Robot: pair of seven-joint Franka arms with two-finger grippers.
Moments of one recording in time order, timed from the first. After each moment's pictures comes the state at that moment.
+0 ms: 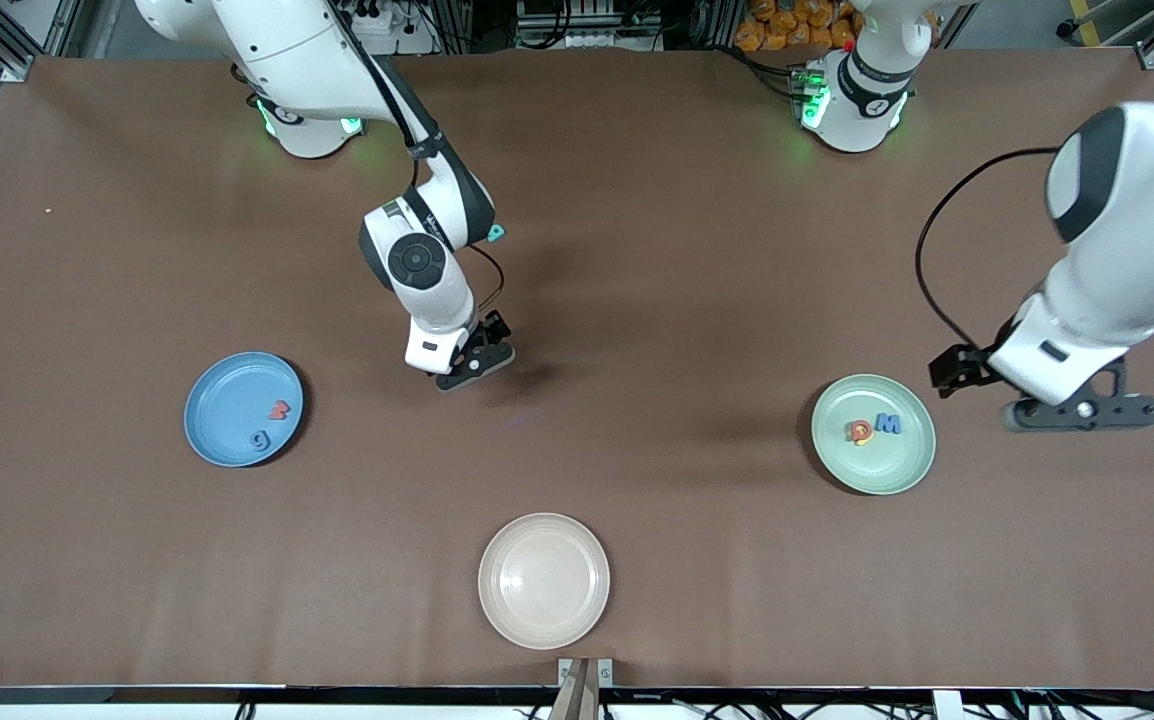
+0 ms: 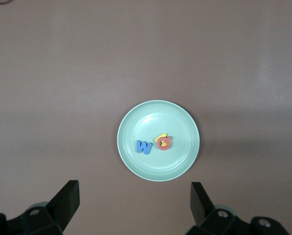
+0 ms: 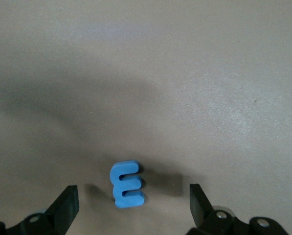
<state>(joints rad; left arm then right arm) 0.12 0.22 -0.30 -1.60 0.17 1.87 -0.22 0.69 0.53 -0.09 -2.03 0.10 2.58 0.04</state>
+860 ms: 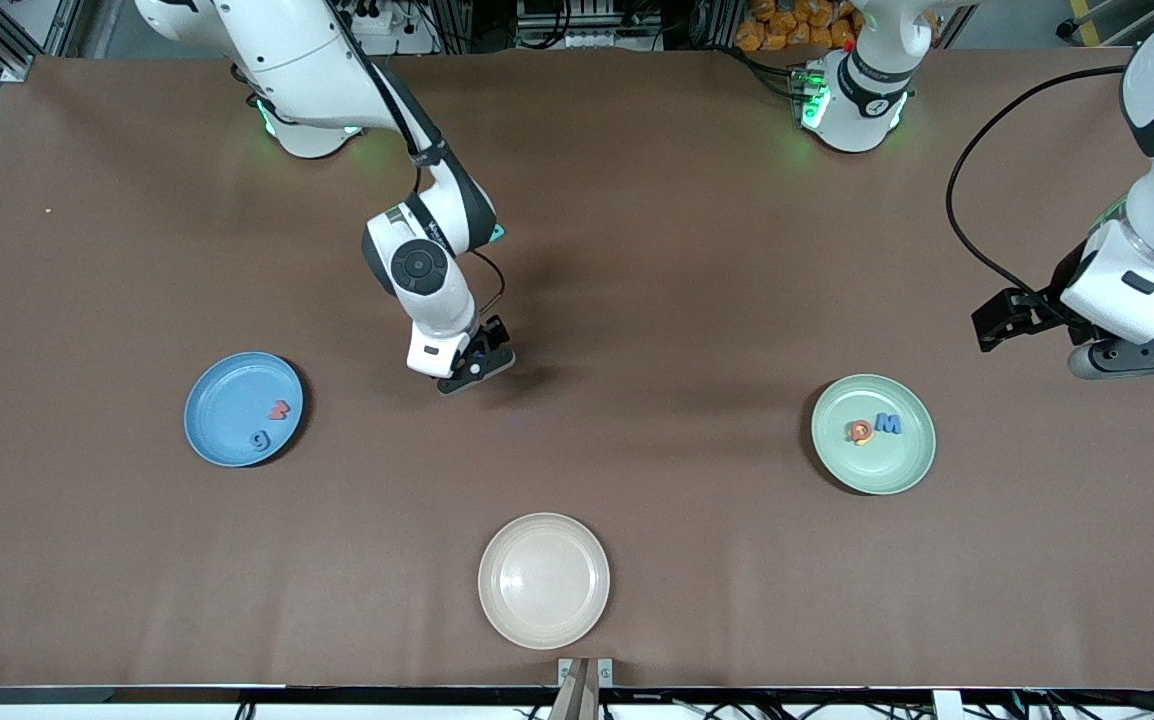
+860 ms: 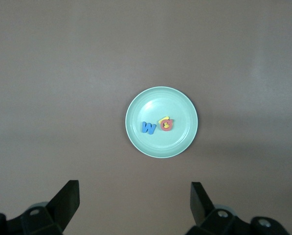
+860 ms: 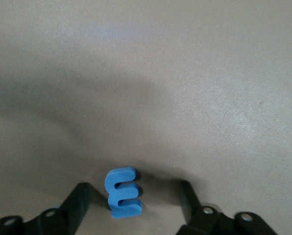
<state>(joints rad) 0.09 0.15 -0.24 -1.53 0.13 1.71 -0.22 0.69 0.56 -0.09 -2.02 0.10 2.60 0.04</state>
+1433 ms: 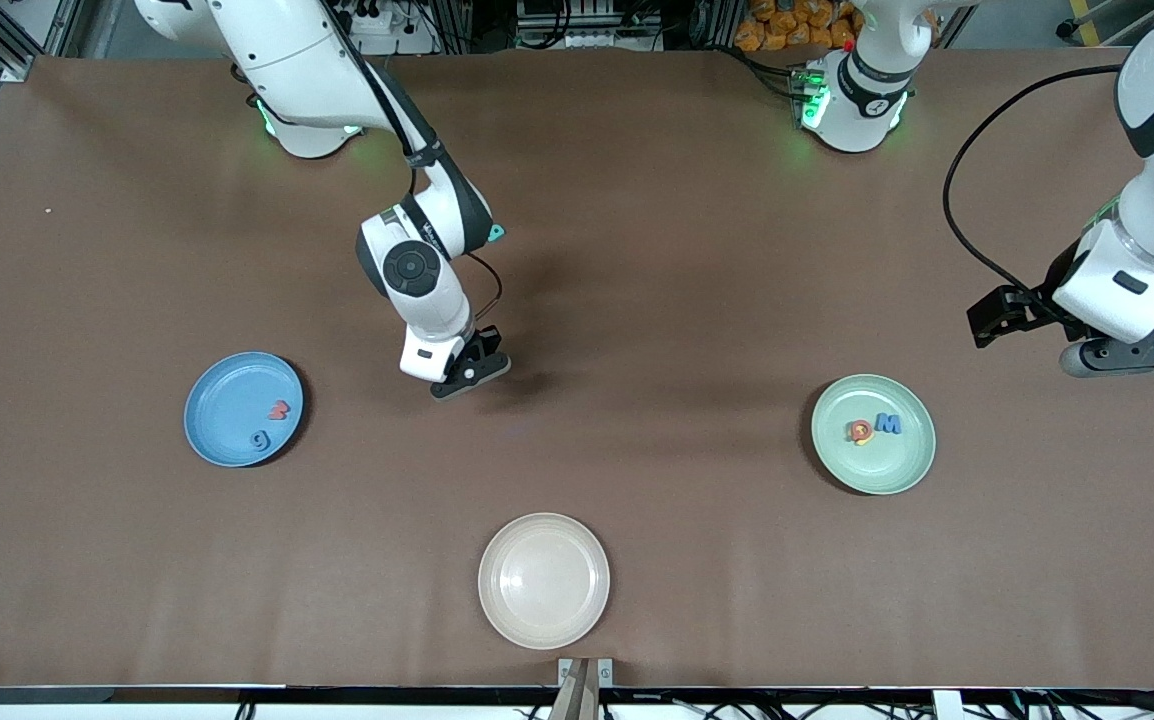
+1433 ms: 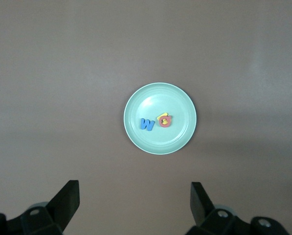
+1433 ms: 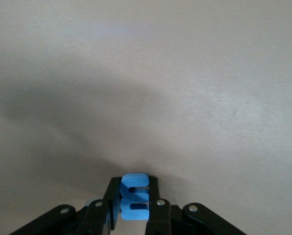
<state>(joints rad) 0.06 0.15 -0.24 -1.53 0.13 1.70 -0.22 0.66 0.55 -0.10 -2.01 0.10 2.59 0.05</state>
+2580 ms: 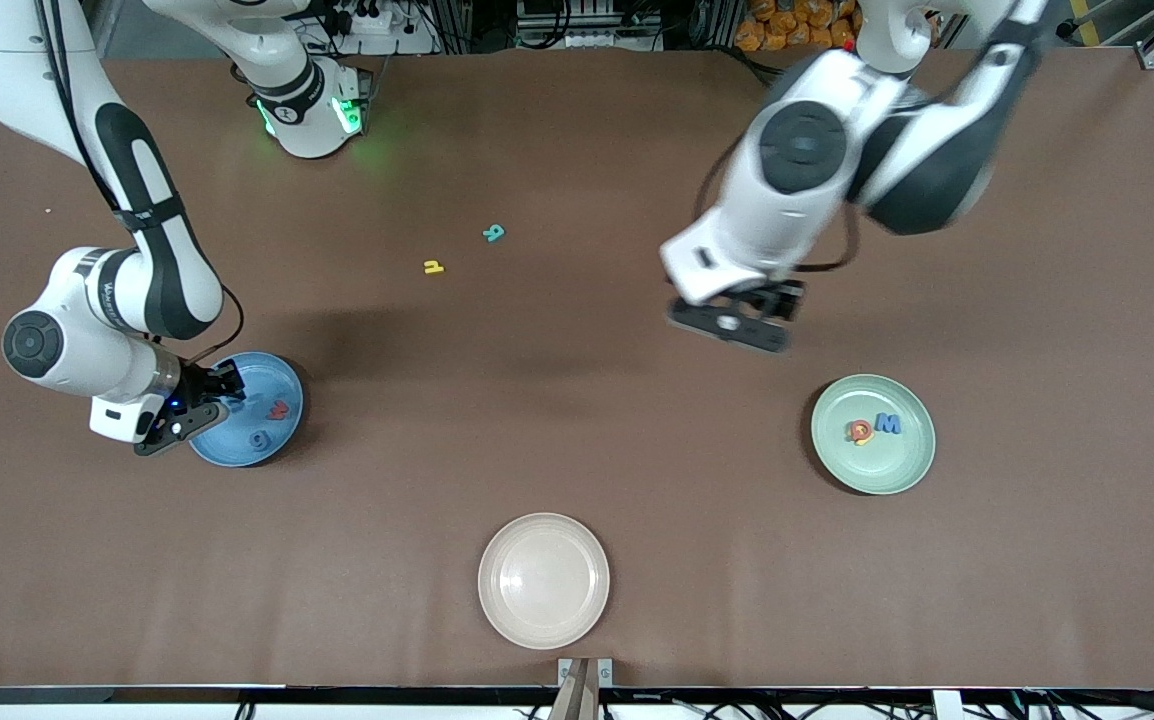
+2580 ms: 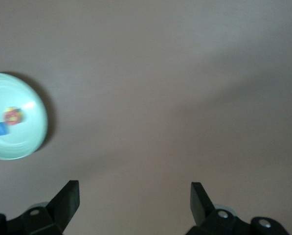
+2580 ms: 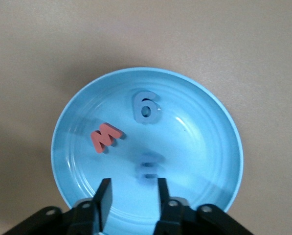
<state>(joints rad) -0.26 0.36 -0.48 -1.54 0.12 1.79 -0.38 0.03 0.43 -0.10 -1.99 0.09 2.30 -0.64</state>
